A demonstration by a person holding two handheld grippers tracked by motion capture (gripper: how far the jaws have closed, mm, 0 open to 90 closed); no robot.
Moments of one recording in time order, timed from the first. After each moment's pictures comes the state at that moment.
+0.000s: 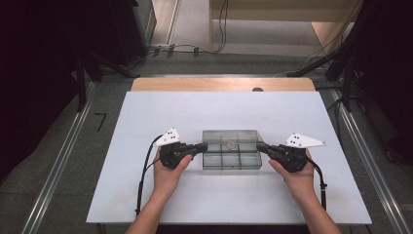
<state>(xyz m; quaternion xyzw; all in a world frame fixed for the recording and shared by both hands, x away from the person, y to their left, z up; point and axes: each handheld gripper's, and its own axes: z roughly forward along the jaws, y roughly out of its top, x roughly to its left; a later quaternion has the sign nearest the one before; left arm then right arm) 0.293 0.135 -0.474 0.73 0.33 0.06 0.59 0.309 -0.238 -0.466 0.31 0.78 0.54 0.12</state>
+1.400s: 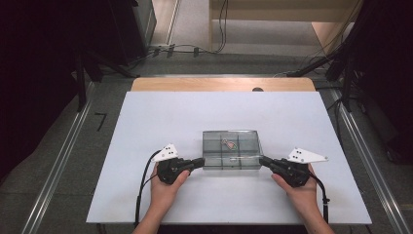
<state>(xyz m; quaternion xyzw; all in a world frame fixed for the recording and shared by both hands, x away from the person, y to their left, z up) 0.264 0.139 -0.502 0.74 0.35 0.05 0.57 0.280 -0.249 -0.491 0.32 0.78 0.52 0.11</state>
